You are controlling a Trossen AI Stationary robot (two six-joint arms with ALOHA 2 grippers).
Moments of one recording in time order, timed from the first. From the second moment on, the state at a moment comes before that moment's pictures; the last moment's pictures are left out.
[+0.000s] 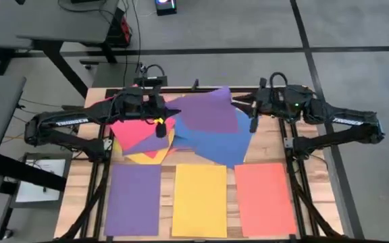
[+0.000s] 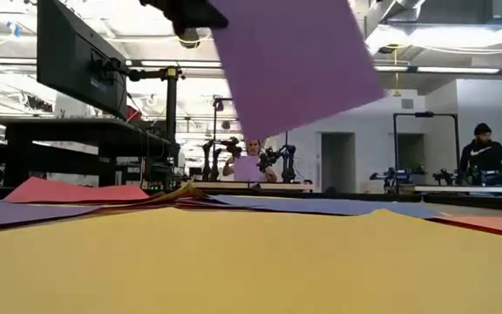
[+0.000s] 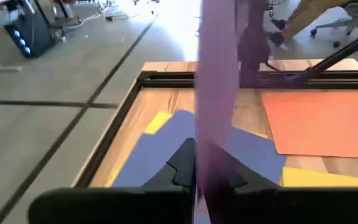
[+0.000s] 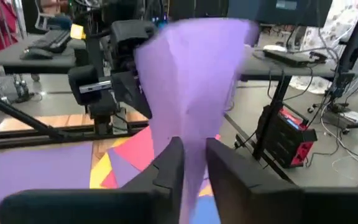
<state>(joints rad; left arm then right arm) 0.21 1.12 1.06 -0.19 -0.03 0.14 -0.13 0.95 1.09 -0.23 0.18 -0.09</state>
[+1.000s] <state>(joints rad) 0.19 1.10 1.06 -0.41 -0.11 0.15 -0.30 0.97 0.86 -0.36 0.19 -0.04</state>
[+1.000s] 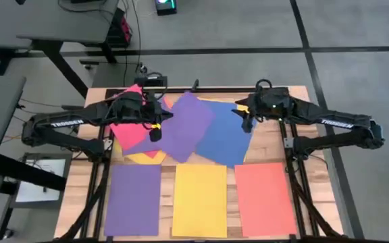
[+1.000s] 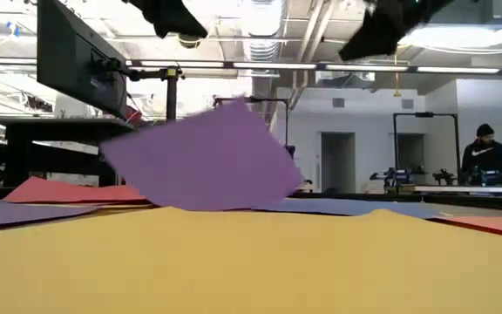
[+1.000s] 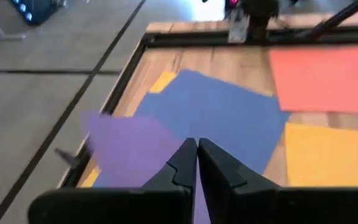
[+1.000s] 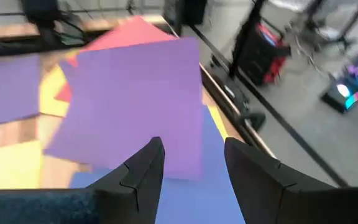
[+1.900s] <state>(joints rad) 0.35 1.54 1.06 -0.71 -0.05 -0.06 -0.09 0.97 0.46 0.09 0.18 0.19</state>
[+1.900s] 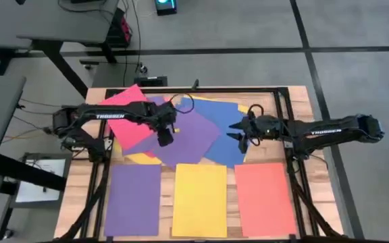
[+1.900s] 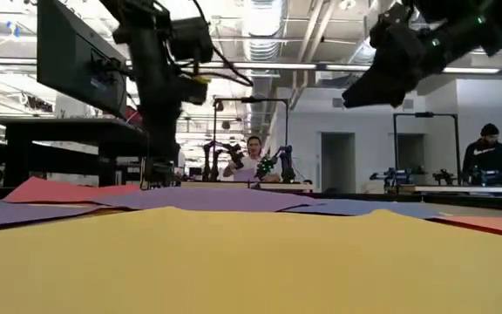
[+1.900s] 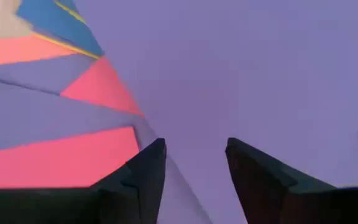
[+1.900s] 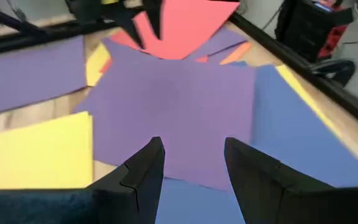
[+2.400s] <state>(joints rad) 0.69 1.56 0.91 -0.48 0.35 0.00 -0.03 0.97 0.28 0.34 0.19 0.29</state>
